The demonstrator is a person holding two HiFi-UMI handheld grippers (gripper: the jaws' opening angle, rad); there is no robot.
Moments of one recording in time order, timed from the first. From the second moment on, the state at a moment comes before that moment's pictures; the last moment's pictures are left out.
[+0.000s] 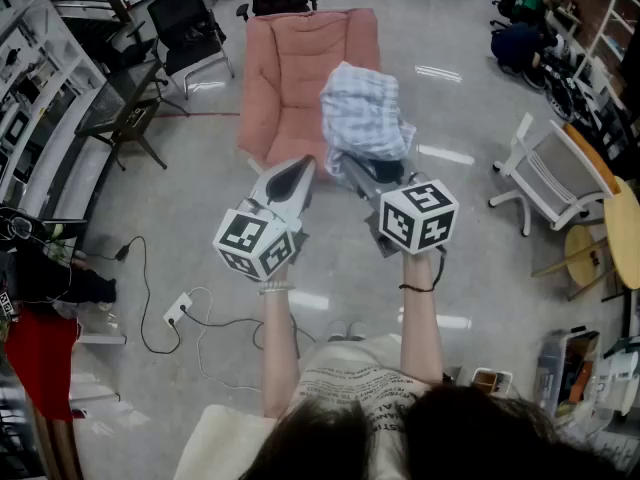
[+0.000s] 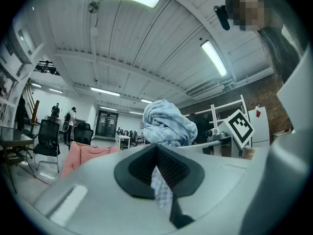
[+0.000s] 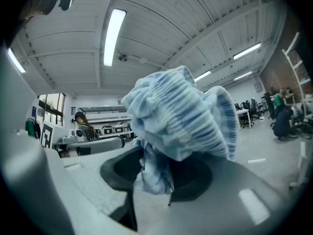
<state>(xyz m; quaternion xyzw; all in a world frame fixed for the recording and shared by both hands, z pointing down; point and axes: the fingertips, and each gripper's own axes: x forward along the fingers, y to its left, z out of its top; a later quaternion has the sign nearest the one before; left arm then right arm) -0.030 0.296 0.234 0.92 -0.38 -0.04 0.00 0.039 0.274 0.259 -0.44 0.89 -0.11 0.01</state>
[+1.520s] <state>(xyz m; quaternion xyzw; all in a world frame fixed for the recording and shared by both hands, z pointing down) -0.039 0.272 0.263 0.90 -0.44 -0.04 0.03 0.057 0.240 0.286 -0.42 0.90 -0.14 0.00</state>
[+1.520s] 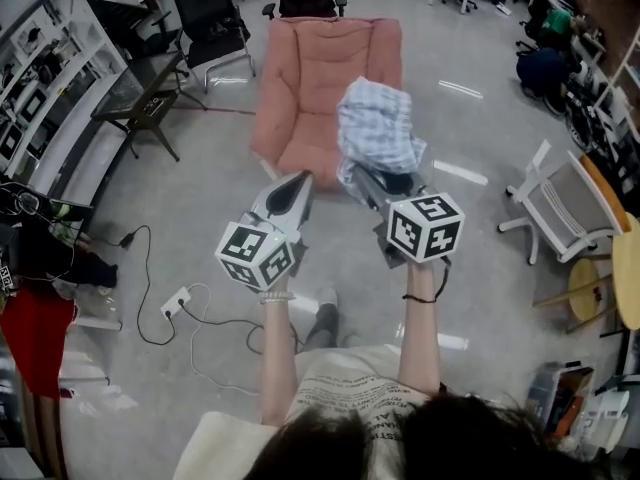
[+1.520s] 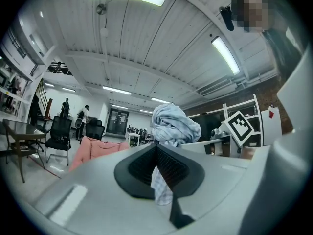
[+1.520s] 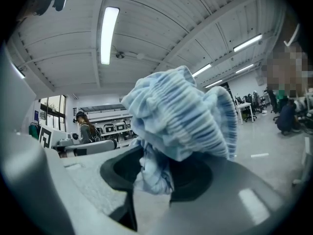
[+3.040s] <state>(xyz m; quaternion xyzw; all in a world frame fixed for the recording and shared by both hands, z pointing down) -0.097 0.025 0.295 0.92 -0.38 -0.03 0.07 0.001 0.019 0.330 -0.47 0.86 -0.20 -0.01</state>
